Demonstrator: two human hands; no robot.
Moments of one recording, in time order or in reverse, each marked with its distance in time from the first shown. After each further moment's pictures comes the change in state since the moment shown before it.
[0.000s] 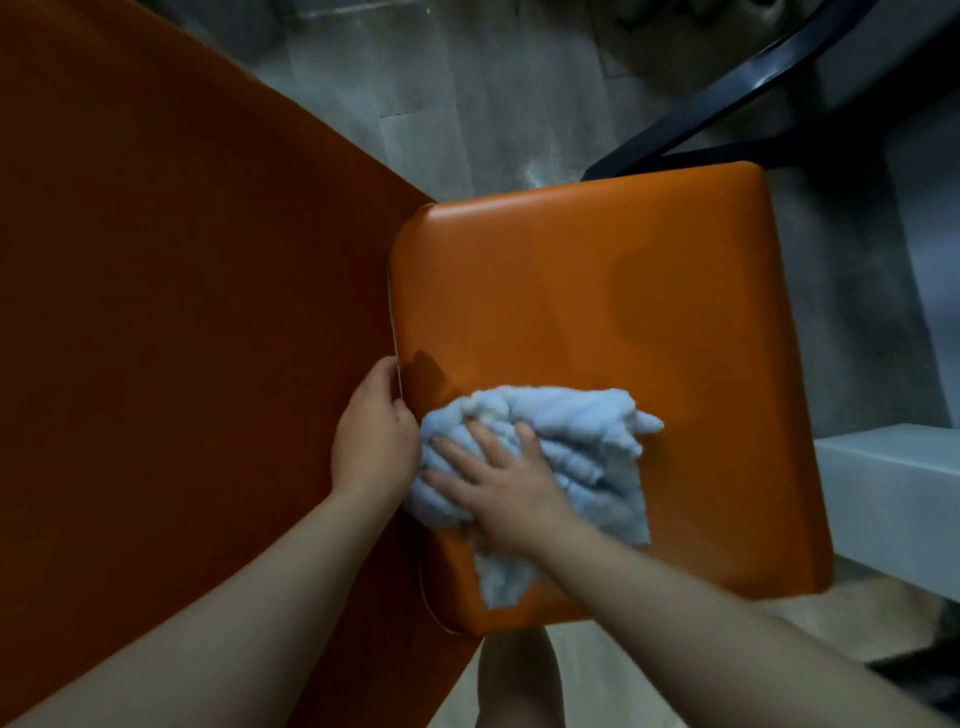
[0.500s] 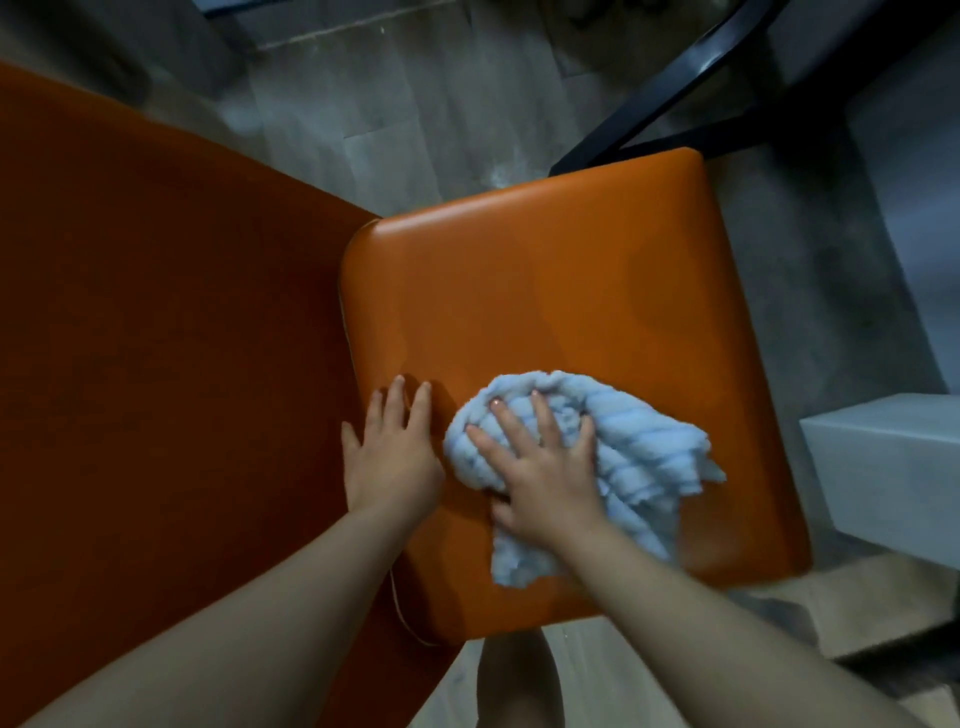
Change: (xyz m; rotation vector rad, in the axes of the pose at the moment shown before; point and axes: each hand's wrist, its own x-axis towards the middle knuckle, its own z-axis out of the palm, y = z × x) left_hand -0.013 0.014 0.049 0.706 -0.203 0.169; right_hand -0.032 0.037 0.011 0.216 0.021 0.337
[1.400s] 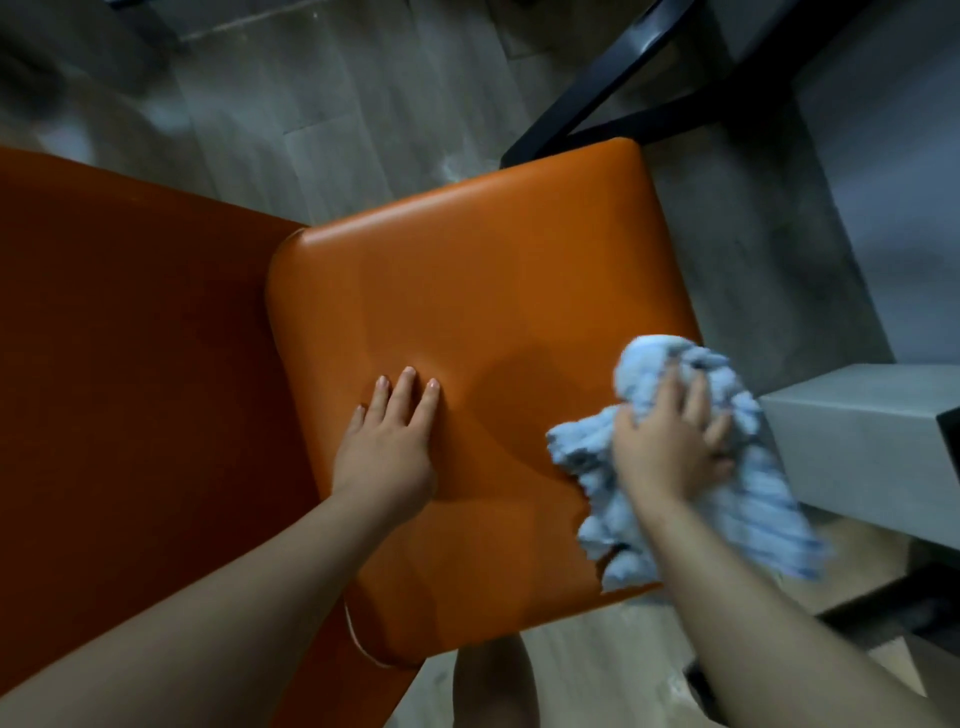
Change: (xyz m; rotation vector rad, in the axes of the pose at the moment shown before) left_hand 0.023 0.035 0.003 0.159 -0.118 0.265; right_hand -0.021 0.110 -0.012 0.350 0.177 1.138
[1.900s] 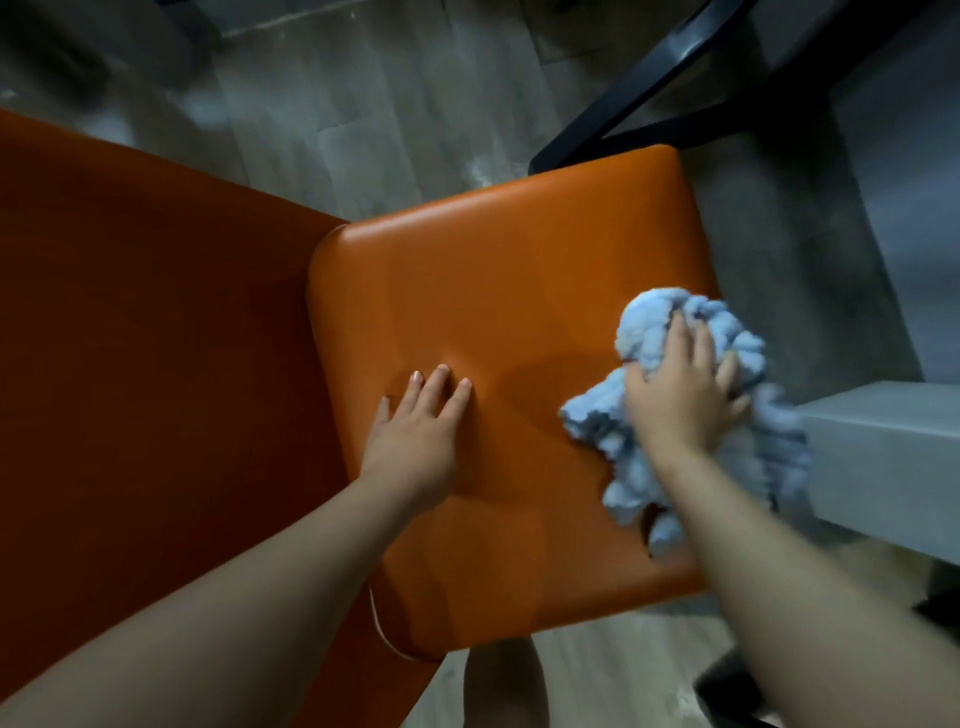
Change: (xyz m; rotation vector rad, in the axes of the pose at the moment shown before) left_hand 0.002 -0.005 -0.009 -0.014 -0.067 0.030; right_hand 0.024 -0.038 0.001 -0.044 0.099 -0.177
